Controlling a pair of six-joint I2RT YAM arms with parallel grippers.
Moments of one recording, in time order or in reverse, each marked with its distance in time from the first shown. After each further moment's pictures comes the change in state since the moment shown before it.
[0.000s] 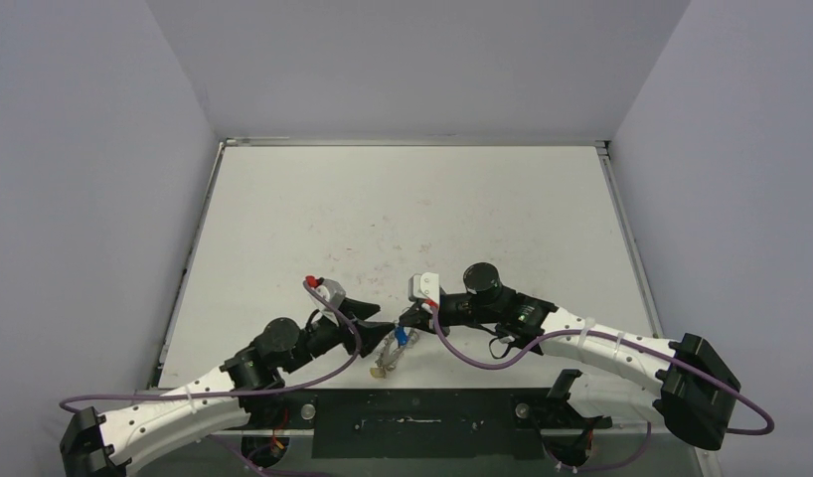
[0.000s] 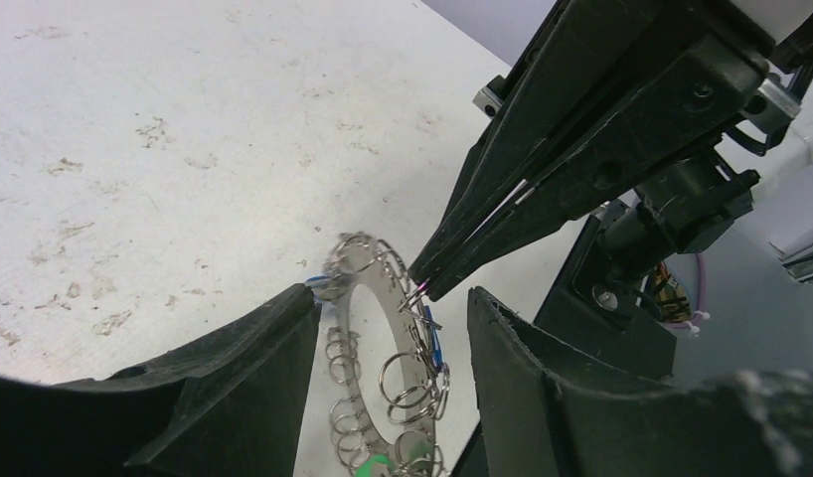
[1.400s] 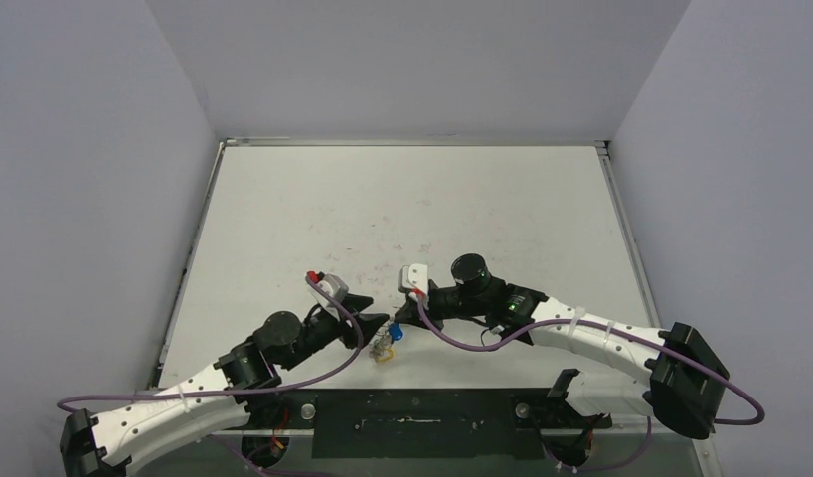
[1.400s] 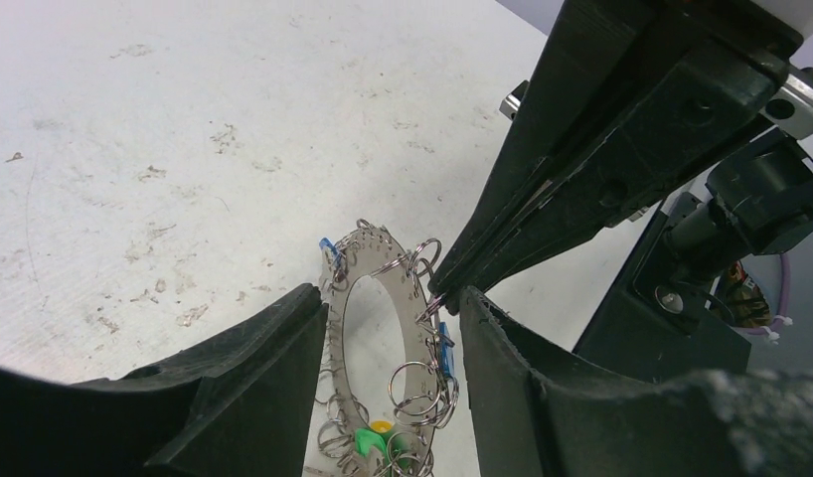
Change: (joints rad) left arm 0.001 0.019 0.095 -0.130 -0.072 0.096; right arm 0.000 0.081 0.097 -0.094 0.008 0.023
